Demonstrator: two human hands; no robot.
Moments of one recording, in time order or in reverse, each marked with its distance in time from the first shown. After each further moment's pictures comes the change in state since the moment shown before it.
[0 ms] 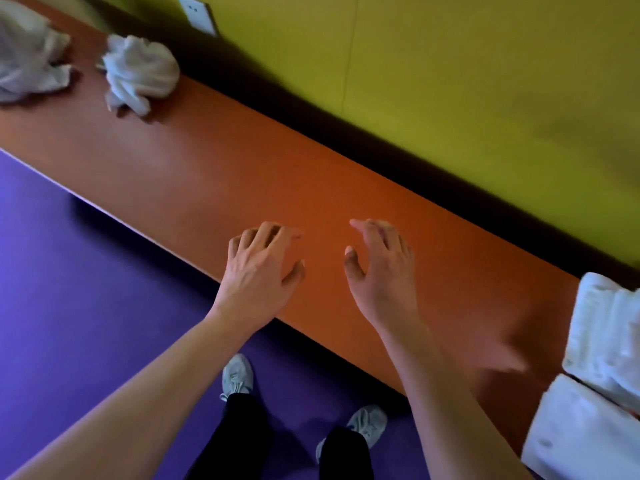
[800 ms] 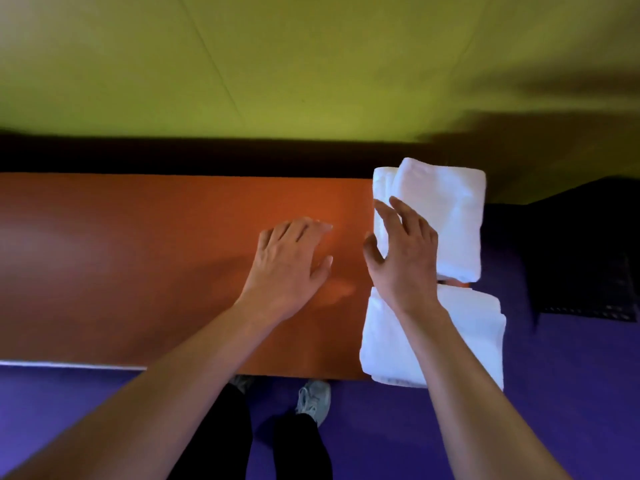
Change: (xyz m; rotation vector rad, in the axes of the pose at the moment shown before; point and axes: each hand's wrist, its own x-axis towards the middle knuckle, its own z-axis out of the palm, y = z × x) left_hand -0.012 0.372 0.215 0.161 -0.300 0.518; right_hand -0.140 0.371 -0.160 -0.132 0.358 0.384
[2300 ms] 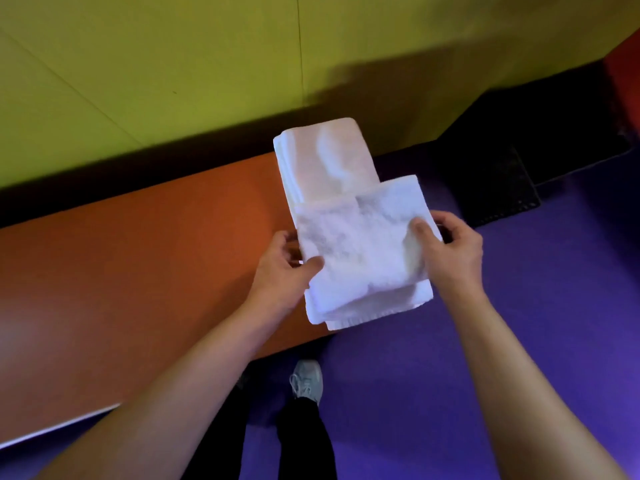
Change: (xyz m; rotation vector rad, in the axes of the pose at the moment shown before) left_hand -0.039 0.092 0.063 -1.014 -0.278 -0.323; right_hand -0.118 0.116 -0.107 0.673 0.205 0.842
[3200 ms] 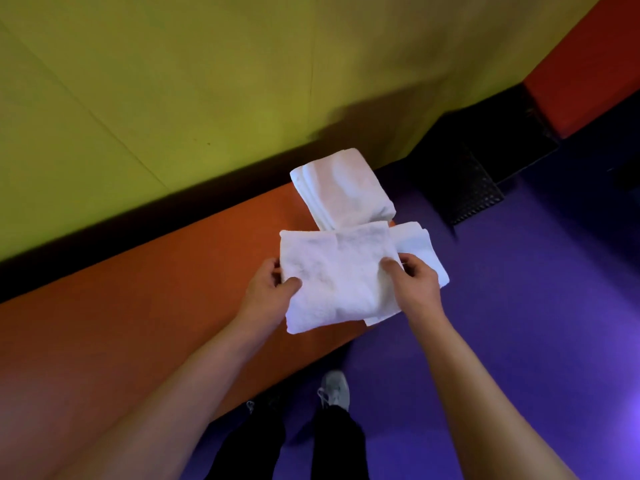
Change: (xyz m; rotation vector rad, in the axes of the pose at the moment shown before) left_hand -0.029 0.013 -0.136 0.116 -0.131 -0.015; right_hand -0.122 -0.040 0.090 0.070 0.075 0.237
